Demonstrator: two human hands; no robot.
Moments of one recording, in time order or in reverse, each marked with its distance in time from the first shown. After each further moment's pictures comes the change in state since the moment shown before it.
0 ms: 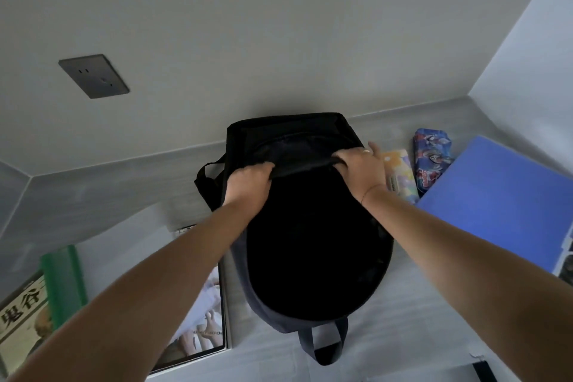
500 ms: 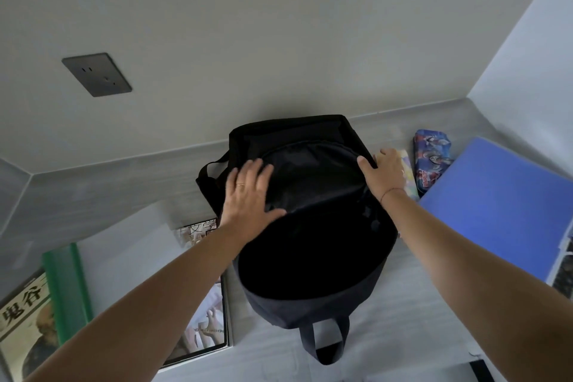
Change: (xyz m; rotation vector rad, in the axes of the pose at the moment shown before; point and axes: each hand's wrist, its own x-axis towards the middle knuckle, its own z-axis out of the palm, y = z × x) left_hand -0.038 -0.016 0.029 0.125 0.073 0.051; right_hand -0.011 0.026 0.000 0.547 -0.042 0.636
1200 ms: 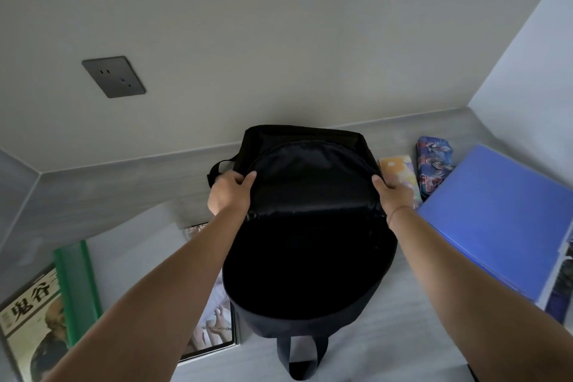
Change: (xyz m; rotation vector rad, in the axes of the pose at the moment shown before) left_hand 0.021 -0.030 -0.017 -0.525 -0.054 -0.789; right_hand -0.021 0.022 0.002 0.114 -0.051 0.246
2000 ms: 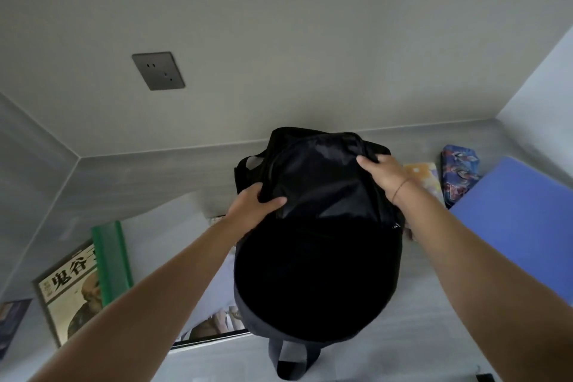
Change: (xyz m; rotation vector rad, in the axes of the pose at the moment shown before) left_hand -0.031 -0.039 -0.041 -0.222 -0.425 0.168; right_hand -0.046 -0.083 0.020 0.166 -0.330 -0.292
